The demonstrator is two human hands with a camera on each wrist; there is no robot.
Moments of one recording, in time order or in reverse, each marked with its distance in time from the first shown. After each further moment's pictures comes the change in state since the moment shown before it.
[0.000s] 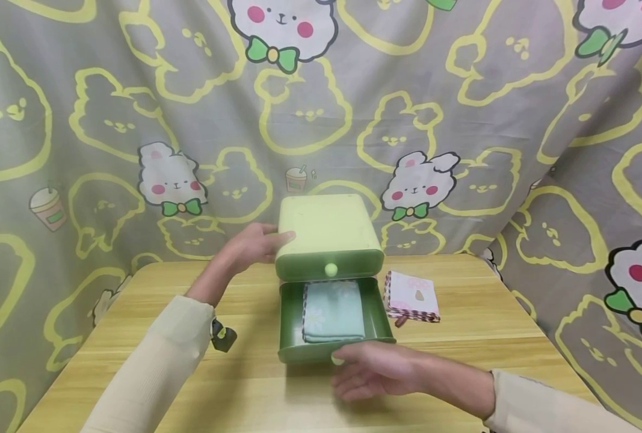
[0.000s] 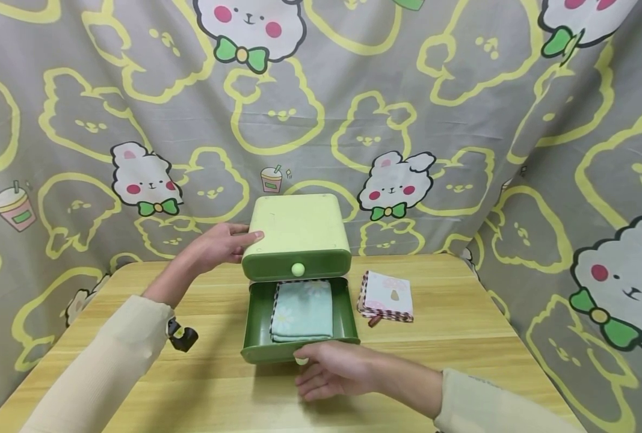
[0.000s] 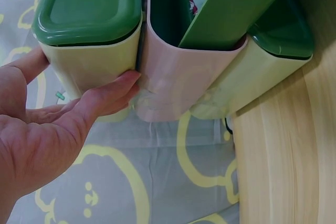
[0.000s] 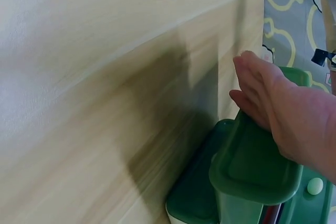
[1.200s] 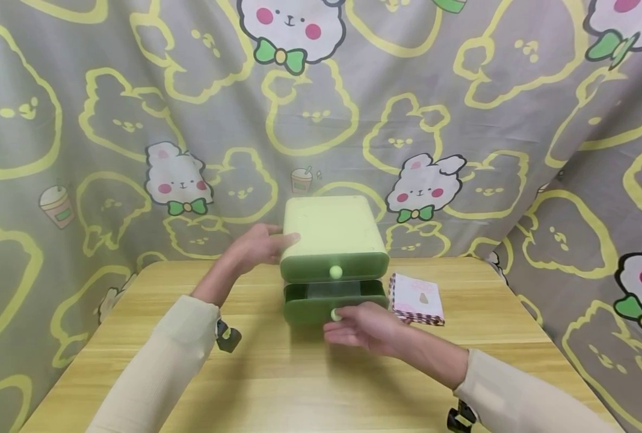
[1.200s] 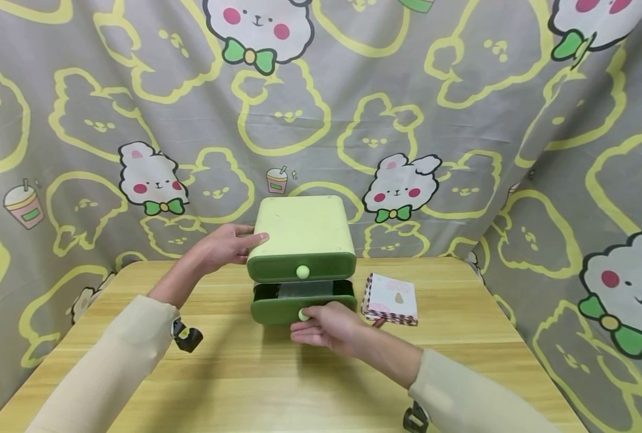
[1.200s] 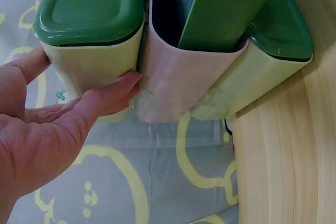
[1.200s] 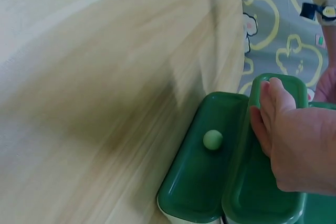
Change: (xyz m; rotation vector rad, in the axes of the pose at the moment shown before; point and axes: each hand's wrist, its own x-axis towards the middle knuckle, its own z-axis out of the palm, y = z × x) left_hand -0.001 0.000 0.002 -0.034 0.001 0.006; right_hand 0.050 -0.031 -0.015 0.211 0.186 -0.135
